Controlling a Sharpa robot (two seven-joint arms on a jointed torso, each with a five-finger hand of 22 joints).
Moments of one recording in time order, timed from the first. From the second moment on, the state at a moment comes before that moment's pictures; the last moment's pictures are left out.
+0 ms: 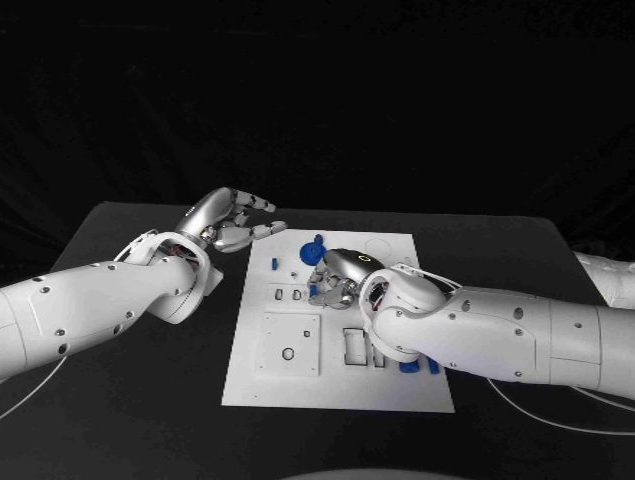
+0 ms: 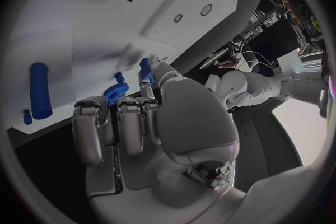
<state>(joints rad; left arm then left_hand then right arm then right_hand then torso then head) 1.29 -0.76 -0.21 1.38 -0.94 -0.70 0.24 1.24 -0.06 -0.08 0.29 0.22 0.95 0.14 0.09 0.10 1.47 0.07 1.57 1.31 1.47 0.01 1.57 1.31 0.01 1.47 0.12 1.57 1.31 1.16 -0.53 -0.17 1.47 -1.39 -0.44 -0.42 1.35 -0.01 0.21 0.00 0.16 1.10 0.09 0.09 0.10 1.47 0.02 1.57 1.31 1.47 -0.05 1.57 1.31 0.01 1.47 0.06 1.57 1.31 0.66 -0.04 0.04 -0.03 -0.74</state>
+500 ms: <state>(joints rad) 1.29 -0.76 -0.21 1.38 -0.94 -0.70 0.24 1.24 -0.06 -0.08 0.29 0.22 0.95 0.14 0.09 0.10 1.47 0.07 1.57 1.31 1.47 0.01 1.57 1.31 0.01 1.47 0.12 1.57 1.31 1.16 -0.53 -0.17 1.46 -1.39 -0.43 -0.42 1.34 -0.01 0.21 -0.01 0.16 1.09 0.10 0.07 0.09 1.47 0.02 1.57 1.31 1.47 -0.05 1.57 1.31 0.01 1.47 0.06 1.57 1.31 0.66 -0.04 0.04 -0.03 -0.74</state>
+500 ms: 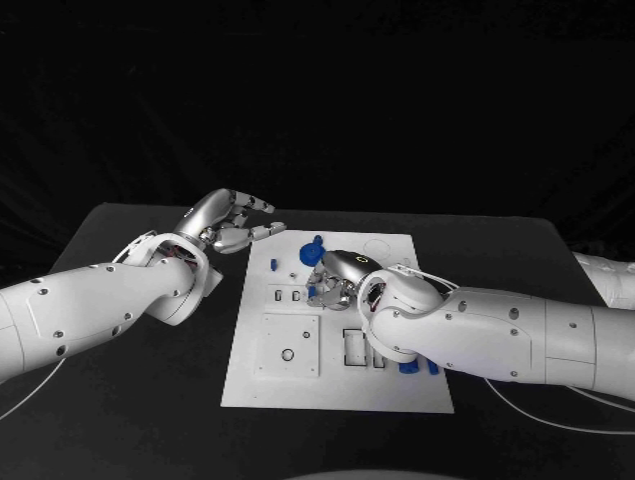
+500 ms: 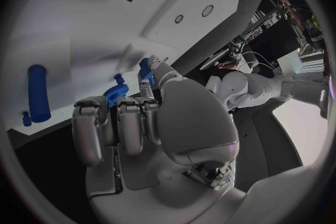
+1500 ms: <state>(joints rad) 1.29 -0.76 -0.21 1.38 -0.94 -0.70 0.24 1.24 -0.06 -0.08 0.29 0.22 0.95 0.14 0.09 0.11 1.47 0.07 1.57 1.31 1.47 0.01 1.57 1.31 0.01 1.47 0.12 1.57 1.31 1.16 -0.56 -0.17 1.50 -1.39 -0.44 -0.41 1.32 -0.06 0.17 -0.01 0.15 0.90 0.14 0.06 0.07 1.47 0.07 1.57 1.31 1.47 -0.01 1.57 1.31 0.01 1.47 0.10 1.57 1.31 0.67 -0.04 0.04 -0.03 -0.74</state>
